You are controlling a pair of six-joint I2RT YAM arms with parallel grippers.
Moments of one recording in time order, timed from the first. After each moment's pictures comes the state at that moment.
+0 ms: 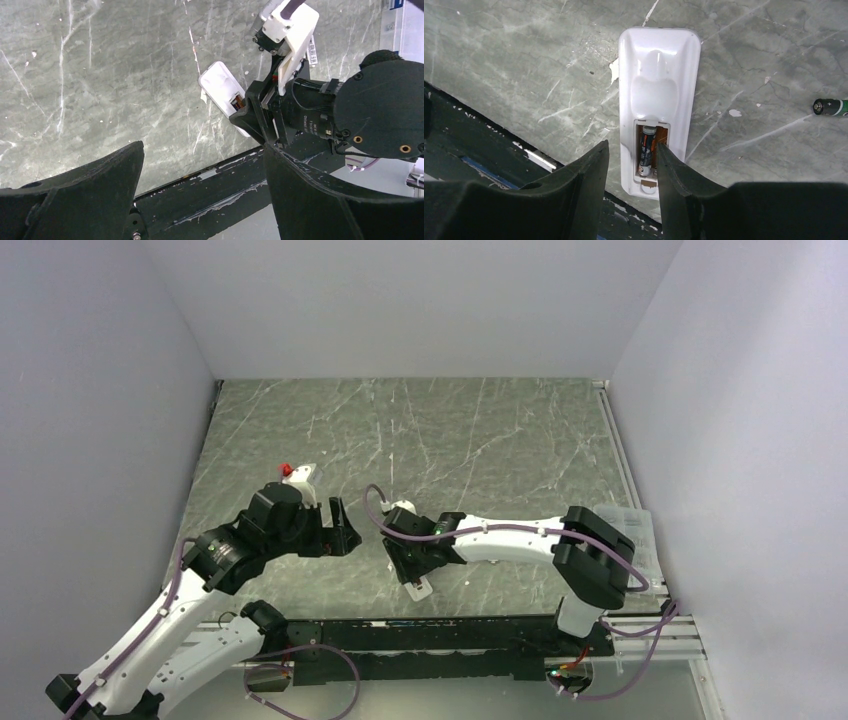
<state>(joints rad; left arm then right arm) -0.63 0.71 0.86 -0.86 0.02 -0.62 1.14 1.68 1.04 -0.46 0.05 0.64</state>
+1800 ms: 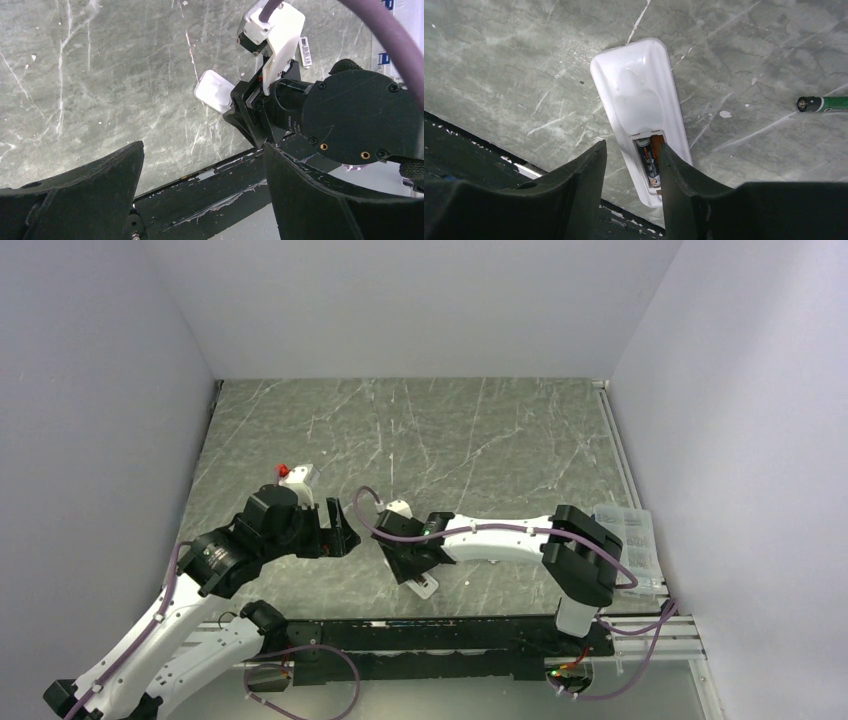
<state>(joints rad) -0.63 0.68 0.86 -0.86 0.03 -0.62 1.17 1.74 1.12 -0.54 0.14 0.66</state>
